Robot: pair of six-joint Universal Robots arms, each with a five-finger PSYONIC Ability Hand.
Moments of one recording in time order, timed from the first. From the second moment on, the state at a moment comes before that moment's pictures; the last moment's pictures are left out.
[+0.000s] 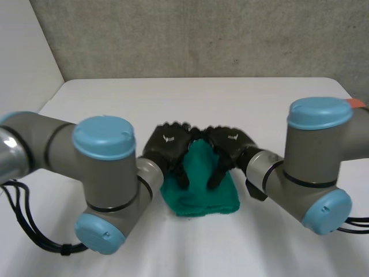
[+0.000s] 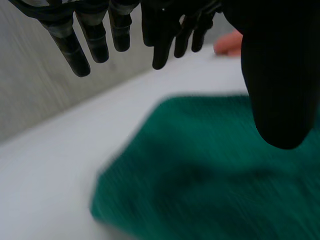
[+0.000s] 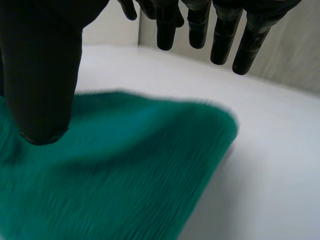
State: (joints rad) left arm 4.00 -2.15 -1.35 3.22 -1.60 3.24; right arm 2.10 -1.02 1.36 0.04 1.31 3.13; left_hand 0.18 0.19 0.19 0.19 0.05; right_hand 0.20 0.22 0.22 0.24 0.07
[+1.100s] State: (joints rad) left arm 4.14 -1.85 -1.14 2.80 -1.21 3.26; right arm 2.14 -1.24 1.85 -0.35 1.51 2.85; left_hand 0.18 0.19 0.19 0.19 0.05; right_hand 0.19 0.22 0.22 0.24 0.07
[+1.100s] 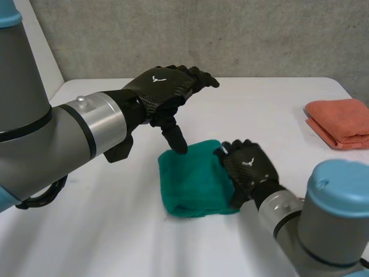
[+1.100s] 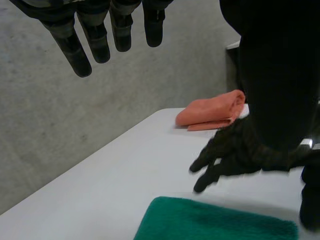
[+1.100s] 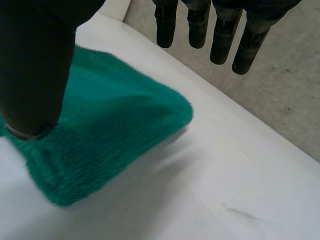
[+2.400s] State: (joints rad) left arm 4.15 -1.84 -1.17 2.81 -1.19 3.21; right arm 2.19 -0.94 1.60 -0.51 1.48 2.69; left_hand 0.18 0.19 0.19 0.19 0.05; right_hand 0.85 1.01 1.01 1.01 0.83
